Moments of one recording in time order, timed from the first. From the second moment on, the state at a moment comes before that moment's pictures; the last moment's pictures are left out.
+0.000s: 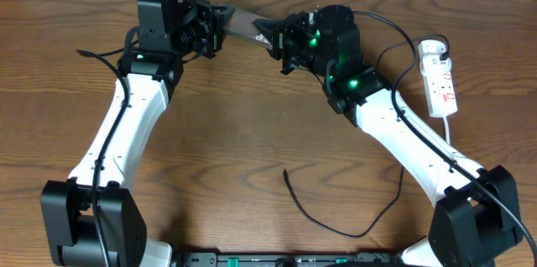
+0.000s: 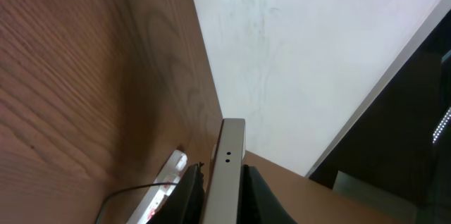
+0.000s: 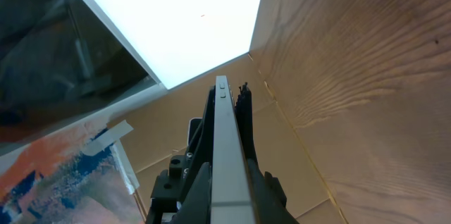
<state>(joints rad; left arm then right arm) -0.13 1.65 1.31 -0.15 0.49 -1.54 0.51 1.70 1.29 0.12 -0.37 1.80</state>
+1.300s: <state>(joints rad) -0.13 1.65 1.31 -0.11 0.49 -1.70 0.51 1.70 1.29 0.17 -0.37 1.86</state>
